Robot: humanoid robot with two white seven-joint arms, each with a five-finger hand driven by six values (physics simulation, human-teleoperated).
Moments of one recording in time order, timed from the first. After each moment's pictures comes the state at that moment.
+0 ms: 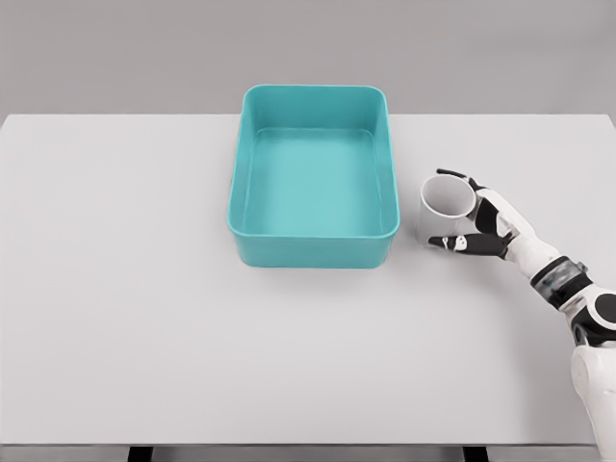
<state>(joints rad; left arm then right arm) 0.01 0.00 -0.10 -0.12 0.11 0.00 -0.05 -0.19 -0.32 -0.02 -1.29 -0.26 -0.09 0.61</state>
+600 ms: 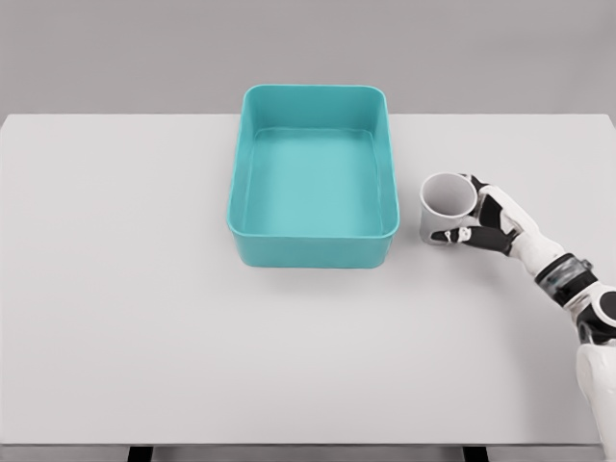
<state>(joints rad) 0.01 0.00 -0.10 -0.12 0.11 0.00 -0.05 -0.19 -0.33 -0.03 -1.31 -0.24 -0.09 0.61</state>
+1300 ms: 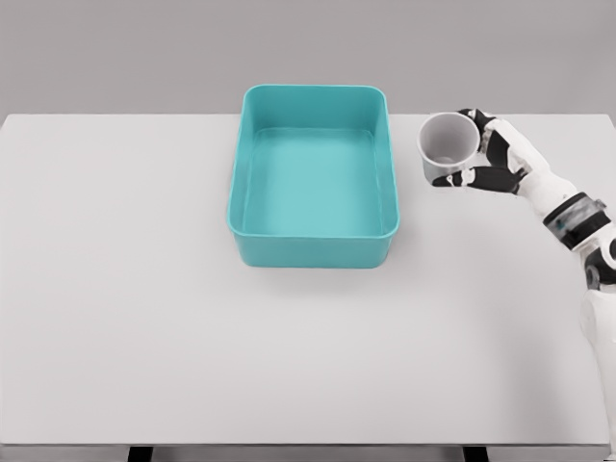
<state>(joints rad) 0.01 0.00 -0.10 -0.12 0.11 0.00 -0.05 -0.36 -0.33 -0.02 -1.32 -0.17 -0.12 0.61</state>
